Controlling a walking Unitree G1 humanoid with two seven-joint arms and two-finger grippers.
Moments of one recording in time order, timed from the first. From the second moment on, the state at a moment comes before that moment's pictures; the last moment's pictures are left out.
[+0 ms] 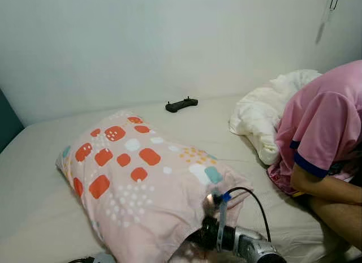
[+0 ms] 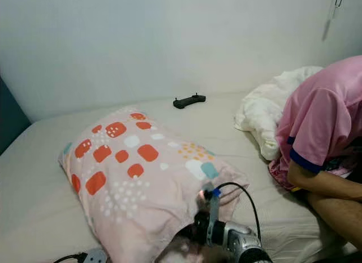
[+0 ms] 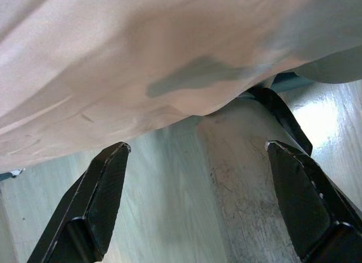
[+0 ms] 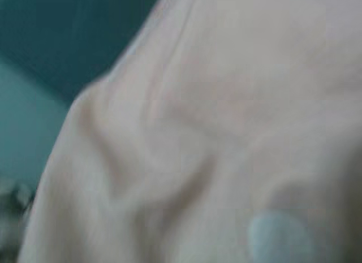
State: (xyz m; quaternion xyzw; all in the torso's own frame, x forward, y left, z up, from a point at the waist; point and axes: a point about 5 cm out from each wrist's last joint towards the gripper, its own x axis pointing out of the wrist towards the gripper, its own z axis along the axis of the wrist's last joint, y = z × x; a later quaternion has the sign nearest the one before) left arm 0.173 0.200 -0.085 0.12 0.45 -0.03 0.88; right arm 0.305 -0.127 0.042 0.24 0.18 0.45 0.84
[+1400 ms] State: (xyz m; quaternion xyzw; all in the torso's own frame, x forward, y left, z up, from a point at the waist) left arm 0.112 0.239 -0.099 0.19 0.52 -0.08 0.83; right arm 0.378 -0.149 0.123 0.37 0.03 0.21 0.90
